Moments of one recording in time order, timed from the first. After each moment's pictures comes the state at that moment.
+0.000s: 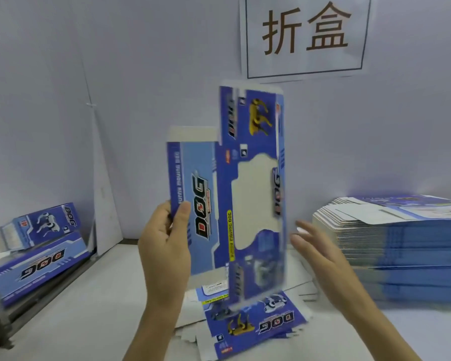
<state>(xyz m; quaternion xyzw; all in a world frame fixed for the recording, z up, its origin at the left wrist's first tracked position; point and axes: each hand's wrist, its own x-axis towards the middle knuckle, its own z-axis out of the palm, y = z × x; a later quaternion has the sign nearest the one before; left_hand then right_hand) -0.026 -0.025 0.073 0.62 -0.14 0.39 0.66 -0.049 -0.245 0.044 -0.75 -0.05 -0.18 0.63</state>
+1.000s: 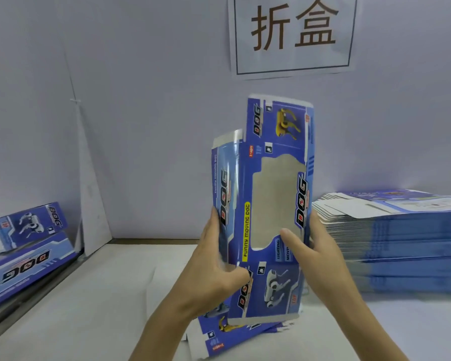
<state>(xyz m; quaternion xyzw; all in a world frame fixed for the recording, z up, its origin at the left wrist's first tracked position) -0.035 -0.048 0.057 0.73 -0.29 -0.02 0.62 -0.052 -0.238 0.048 -0.71 -0.04 -0.24 0.66</state>
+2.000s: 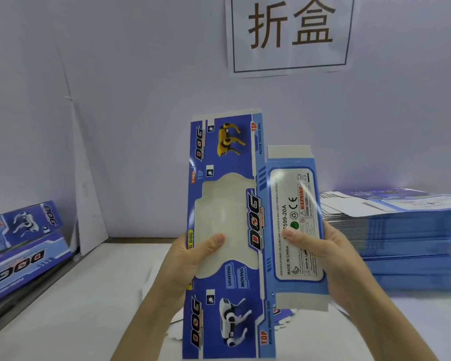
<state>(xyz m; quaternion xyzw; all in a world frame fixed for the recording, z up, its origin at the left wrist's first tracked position) -0.019 -0.036 0.054 0.61 -0.14 -0.06 0.77 -0.057 -0.262 0.058 -0.62 -0.06 -0.12 0.77</state>
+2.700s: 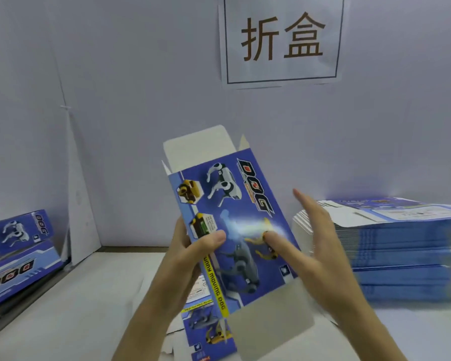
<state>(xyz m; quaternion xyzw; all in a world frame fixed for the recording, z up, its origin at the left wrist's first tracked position) -0.022 -0.054 0.070 0.57 -0.24 0.00 0.79 -0.076 -0.247 0.077 -0.78 -0.11 -0.34 0.52</state>
